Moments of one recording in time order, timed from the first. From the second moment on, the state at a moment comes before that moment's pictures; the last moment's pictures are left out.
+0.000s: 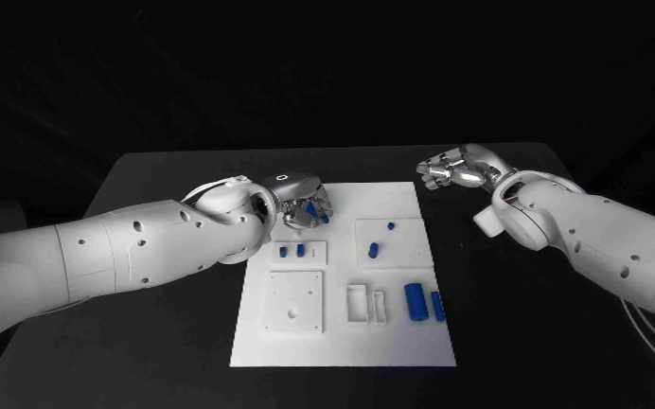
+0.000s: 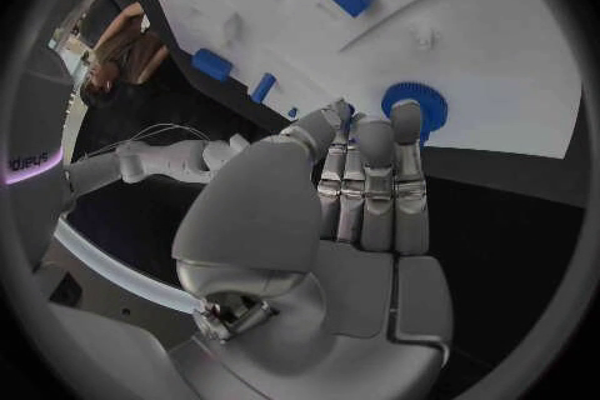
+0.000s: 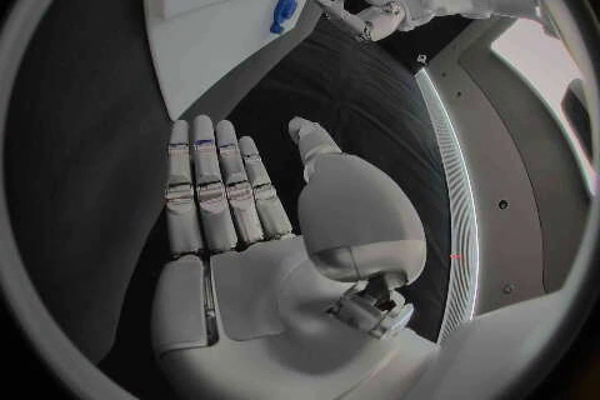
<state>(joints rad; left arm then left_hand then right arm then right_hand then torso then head) 1.31 -0.71 -0.17 1.40 -1.42 -0.29 -0.04 1.41 -0.04 0.38 -0.10 0.17 1.17 0.10 0.06 0.06 1.26 0.06 0.06 0.06 1.29 -0.03 1.14 0.47 0.11 1.19 -0.04 0.46 1.31 1.11 -0.67 0.22 1.04 -0.89 -0.12 0.16 1.14 0.03 -0.01 -0.01 0.55 0.95 0.16 0.07 0.06 1.14 0.14 0.06 0.06 1.14 0.13 0.06 0.06 0.08 0.99 0.14 0.07 0.07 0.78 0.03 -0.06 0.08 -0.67</state>
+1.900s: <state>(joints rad) 1.28 -0.86 -0.17 1.43 -1.40 -0.24 0.02 1.43 -0.06 0.37 -0.11 0.16 1.17 0.10 0.06 0.06 1.26 0.06 0.06 0.06 1.30 -0.03 1.12 0.47 0.11 1.20 -0.05 0.45 1.31 1.10 -0.67 0.22 1.04 -0.89 -0.13 0.17 1.14 0.03 0.01 -0.01 0.58 0.95 0.16 0.07 0.06 1.14 0.14 0.06 0.06 1.14 0.13 0.06 0.06 0.08 0.99 0.14 0.07 0.07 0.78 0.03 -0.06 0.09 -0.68</state>
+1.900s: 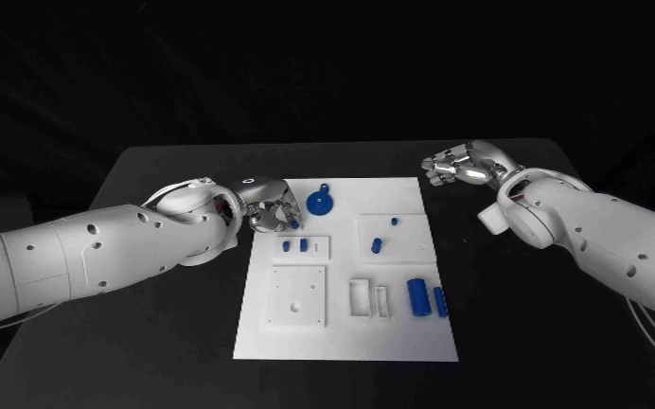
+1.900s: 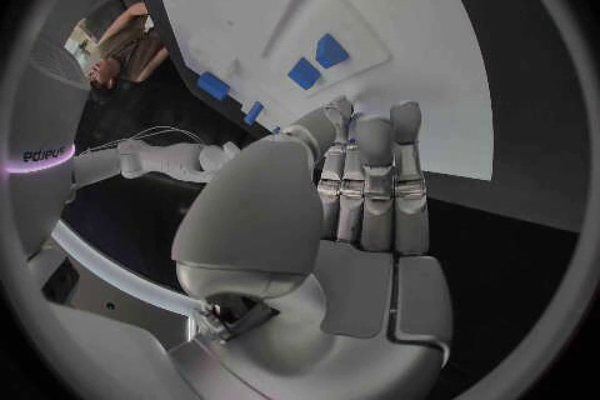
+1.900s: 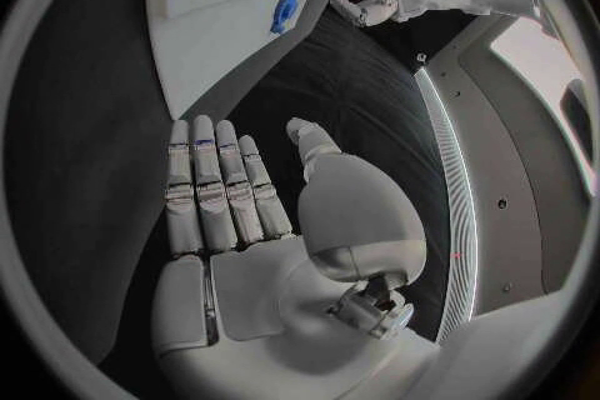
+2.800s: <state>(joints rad) 1.27 -0.82 -0.17 1.38 -1.41 -0.25 0.03 1.43 -0.05 0.37 -0.11 0.16 1.17 0.10 0.06 0.06 1.26 0.06 0.06 0.06 1.30 -0.03 1.12 0.47 0.11 1.20 -0.05 0.45 1.31 1.10 -0.67 0.22 1.05 -0.88 -0.13 0.17 1.13 0.02 0.01 -0.02 0.58 0.95 0.16 0.07 0.06 1.14 0.14 0.06 0.06 1.14 0.13 0.06 0.06 0.08 0.99 0.14 0.07 0.07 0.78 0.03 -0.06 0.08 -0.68</state>
